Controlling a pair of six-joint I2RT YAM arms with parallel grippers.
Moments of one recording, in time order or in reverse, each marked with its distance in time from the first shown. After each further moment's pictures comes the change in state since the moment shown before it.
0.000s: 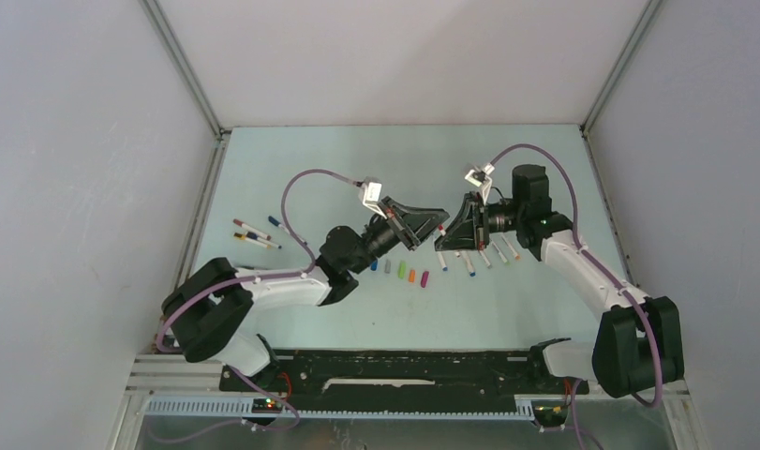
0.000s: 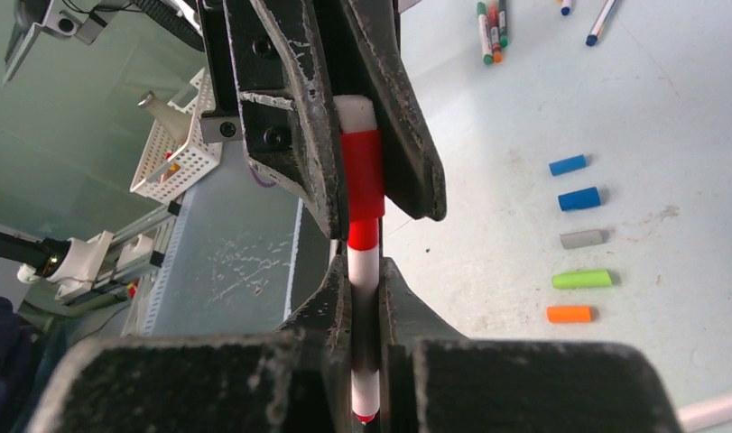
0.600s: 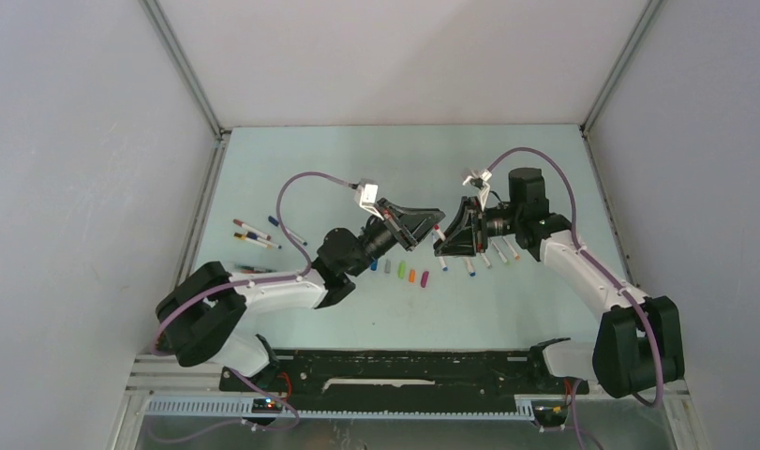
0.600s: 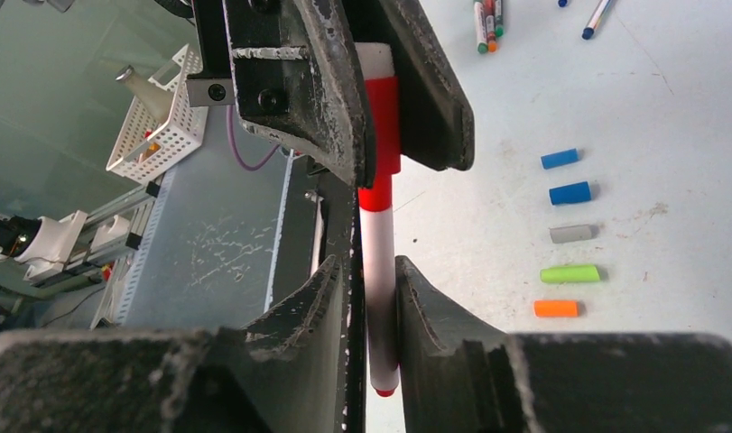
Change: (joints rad) left arm -0.002 -0.039 -0.019 -0.037 -0.056 0.015; right arm 0.014 0.000 0.000 -0.071 0.011 -0.131
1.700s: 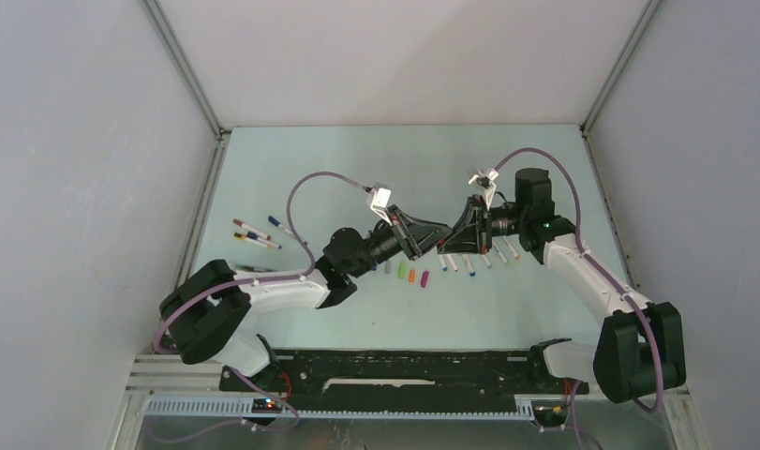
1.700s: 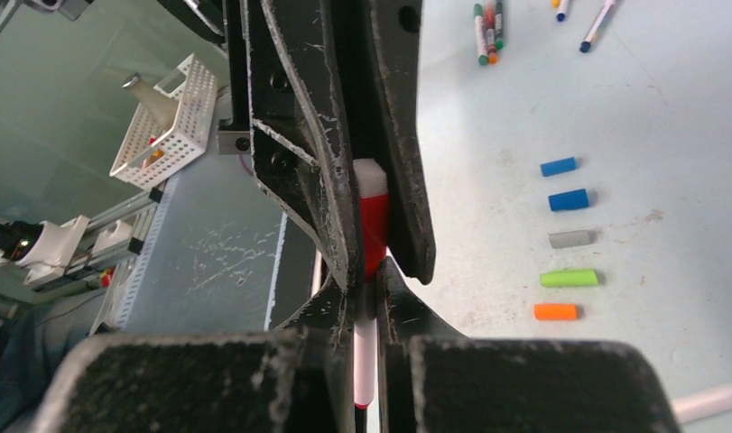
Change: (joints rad) left arm -0.014 0.020 -0.002 -0.060 0.122 -0.048; right arm -0.025 -0.027 -0.025 0.064 -0.032 0.051
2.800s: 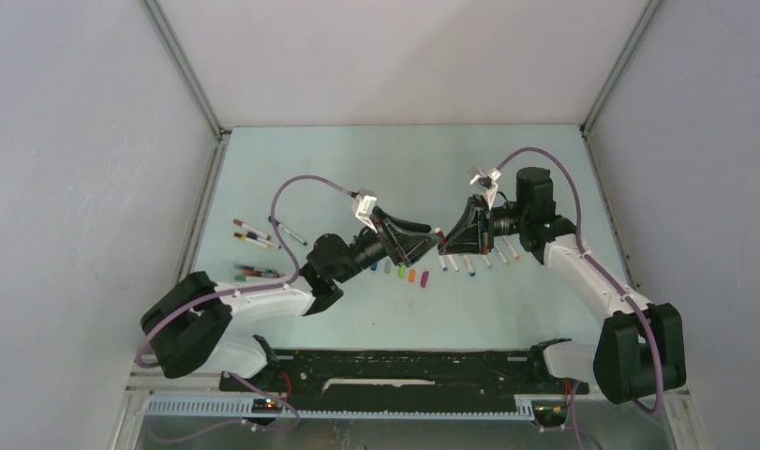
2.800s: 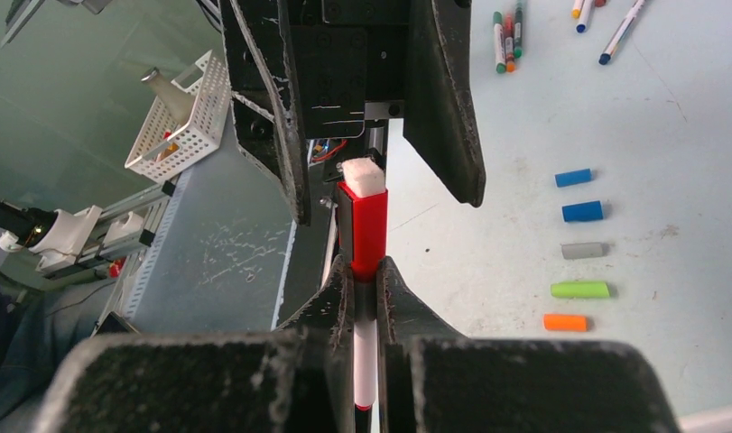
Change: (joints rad) left arm 0.033 -0.121 -0.100 -0.024 0.033 0.095; right arm -0.006 -0.004 0.000 0.024 -0.043 0.011
